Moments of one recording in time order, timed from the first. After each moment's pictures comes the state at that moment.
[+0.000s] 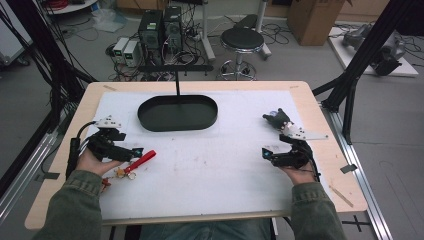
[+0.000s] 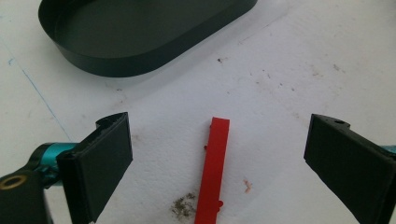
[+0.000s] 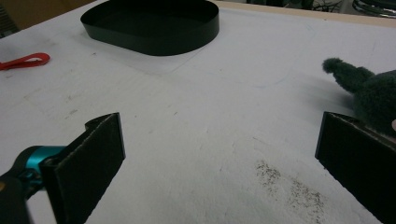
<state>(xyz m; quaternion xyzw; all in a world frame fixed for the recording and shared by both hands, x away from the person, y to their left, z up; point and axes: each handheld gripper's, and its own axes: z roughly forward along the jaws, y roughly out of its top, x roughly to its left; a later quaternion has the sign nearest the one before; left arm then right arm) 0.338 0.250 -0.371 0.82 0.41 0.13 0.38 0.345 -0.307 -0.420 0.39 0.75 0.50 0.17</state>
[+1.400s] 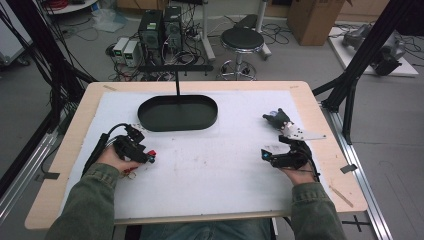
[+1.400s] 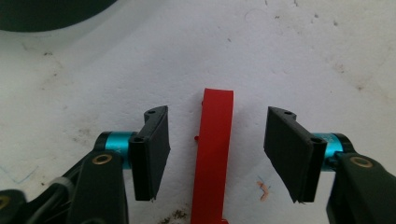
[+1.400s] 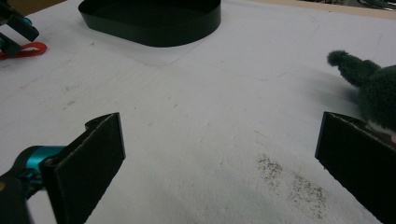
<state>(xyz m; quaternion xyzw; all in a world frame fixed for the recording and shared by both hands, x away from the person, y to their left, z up) 0.370 0.207 -0.413 0.88 0.39 0.07 0.25 0.345 -0.305 -0.422 0.39 0.76 0.49 0.17</state>
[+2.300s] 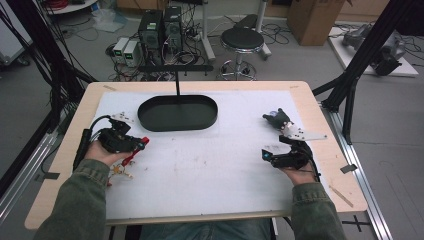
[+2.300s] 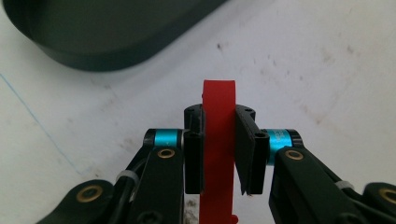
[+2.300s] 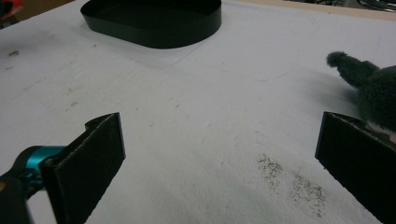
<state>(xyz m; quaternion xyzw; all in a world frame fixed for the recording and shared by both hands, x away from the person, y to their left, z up) 0.361 0.232 -0.370 0.85 0.41 0.10 0.33 0.344 -0.306 -0.420 0.39 0.76 0.49 0.17</state>
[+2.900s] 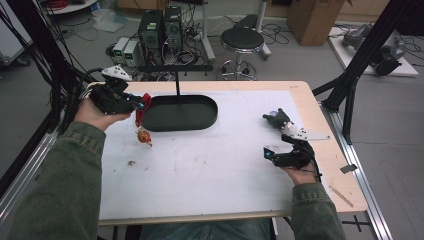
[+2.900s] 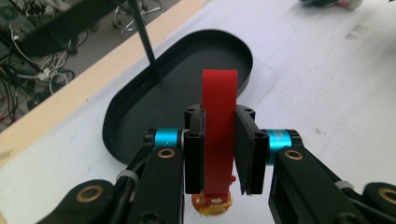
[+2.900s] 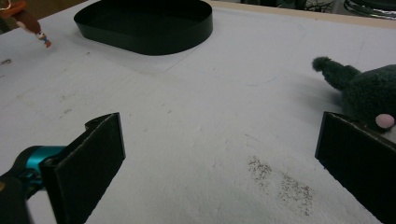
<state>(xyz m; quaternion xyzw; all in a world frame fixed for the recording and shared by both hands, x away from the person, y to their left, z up) 0.378 0.206 -0.239 0.85 0.34 0.19 0.36 0.343 -0.310 -0.418 0.40 0.75 0.50 0.18</state>
